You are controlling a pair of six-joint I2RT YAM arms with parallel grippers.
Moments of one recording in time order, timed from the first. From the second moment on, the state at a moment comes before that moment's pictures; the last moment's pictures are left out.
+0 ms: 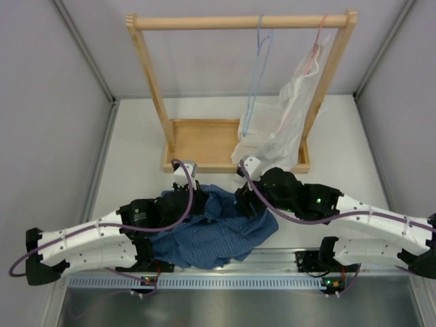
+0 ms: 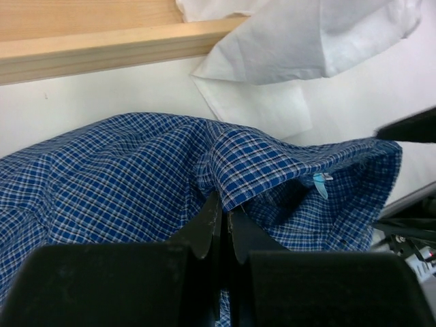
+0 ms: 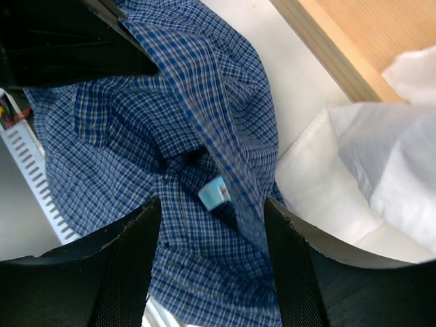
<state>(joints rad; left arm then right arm) -1.21 0.82 0.77 -0.55 -0.59 -0.76 1.15 0.99 0.93 -0.50 0.11 0.22</state>
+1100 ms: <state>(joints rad) -1.25 0.98 0.96 -0.67 -0.53 -0.56 1.08 1.32 1.24 -0.53 0.13 0.12</state>
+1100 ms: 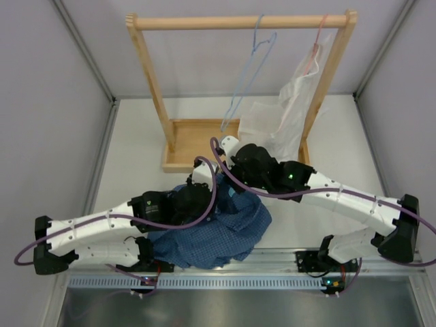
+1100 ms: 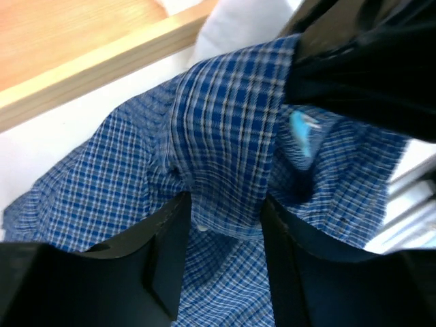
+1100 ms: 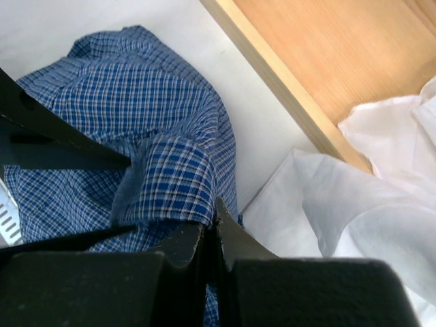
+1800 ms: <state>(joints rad) -1.27 1.07 0.95 -0.68 -0.79 -0.63 1.06 1.38 1.29 -0.59 0.09 0.21</state>
